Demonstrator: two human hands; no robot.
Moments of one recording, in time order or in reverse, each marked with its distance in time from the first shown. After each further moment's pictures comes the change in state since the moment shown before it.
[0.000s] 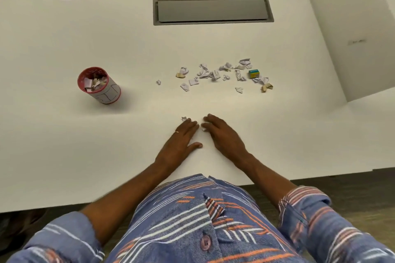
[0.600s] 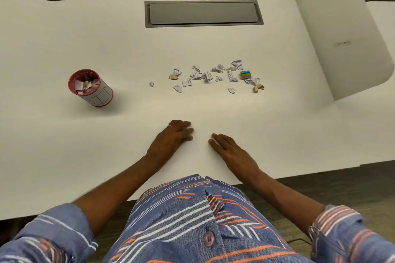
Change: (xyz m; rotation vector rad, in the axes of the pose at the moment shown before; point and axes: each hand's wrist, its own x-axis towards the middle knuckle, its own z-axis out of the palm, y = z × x) left_hand 0.016 -0.024 -0.001 0.017 0.114 0.199; right_hand -0.067 0.002 -0.035 -0.245 -0.326 -0.033
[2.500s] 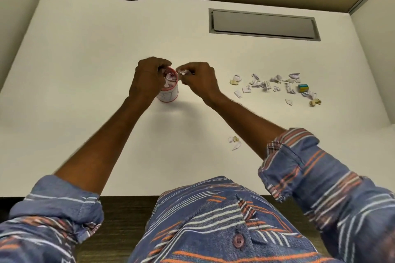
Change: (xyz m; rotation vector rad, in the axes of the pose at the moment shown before) left_hand 0.005 -0.129 -0.256 -0.067 0.359 -0.532; right_hand 0.313 -0.212 -0.116 0.949 0.347 0.291
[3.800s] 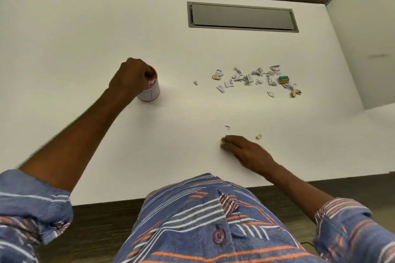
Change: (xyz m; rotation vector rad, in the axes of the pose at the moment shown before) left_hand 0.009 0.014 -0.002 0.374 -0.292 0.082; right_hand -0.186 0.205 -0.141 -0.893 -0.332 -0.541
